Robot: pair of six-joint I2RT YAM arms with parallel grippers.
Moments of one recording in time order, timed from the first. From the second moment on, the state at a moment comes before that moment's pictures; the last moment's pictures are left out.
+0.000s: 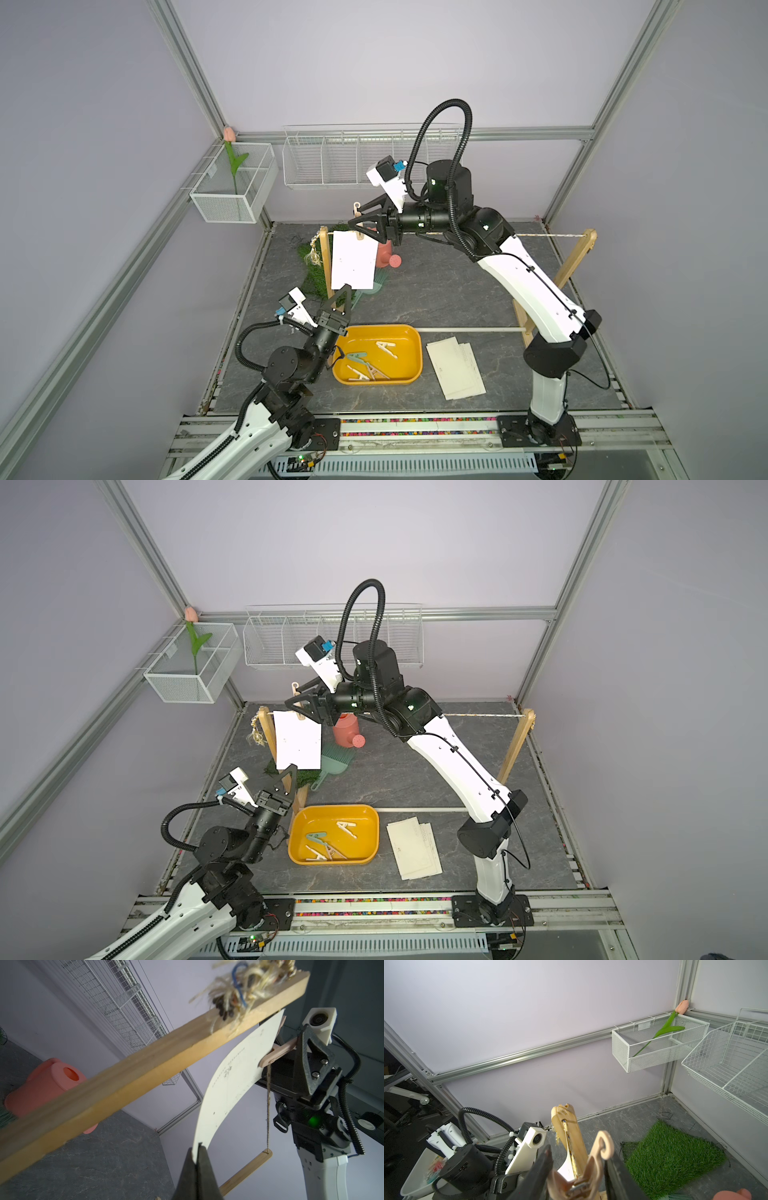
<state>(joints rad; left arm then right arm) -0.75 0.48 0.29 0.55 -0.23 -0.97 0.82 1.93 2.38 -0.62 -0.64 0.11</state>
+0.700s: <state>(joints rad) -0.75 0.37 0.26 0.43 -0.13 -0.96 0.82 1.93 2.44 -0.60 -0.56 0.08</state>
